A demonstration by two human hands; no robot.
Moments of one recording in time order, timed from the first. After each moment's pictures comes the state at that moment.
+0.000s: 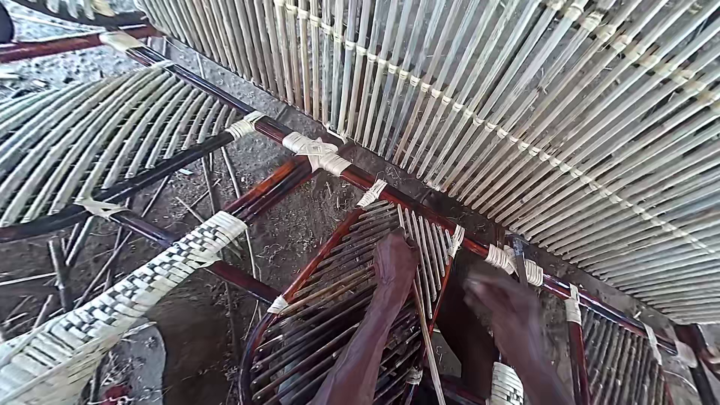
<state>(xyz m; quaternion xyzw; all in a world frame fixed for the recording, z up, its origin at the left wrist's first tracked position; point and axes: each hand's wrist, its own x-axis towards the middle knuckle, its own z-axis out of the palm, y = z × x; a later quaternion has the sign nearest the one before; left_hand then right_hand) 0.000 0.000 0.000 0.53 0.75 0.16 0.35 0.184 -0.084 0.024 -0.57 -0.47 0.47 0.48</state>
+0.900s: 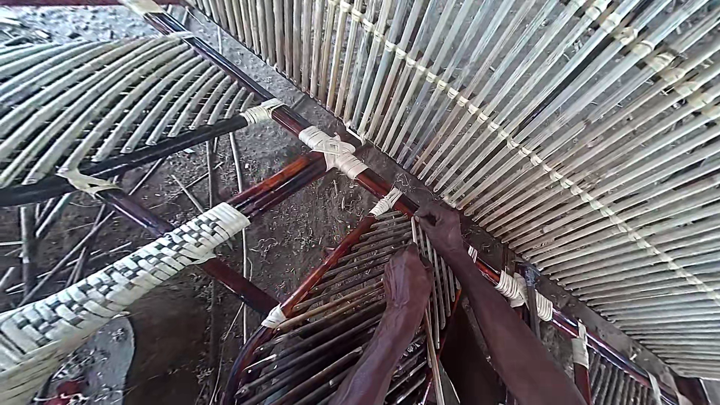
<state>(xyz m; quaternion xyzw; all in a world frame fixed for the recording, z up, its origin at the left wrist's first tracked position) 0.001 0.015 -0.001 0.50 0.77 0.11 0.38 0.106 0.111 -0.095 -0.50 -0.71 0.32 0.38</state>
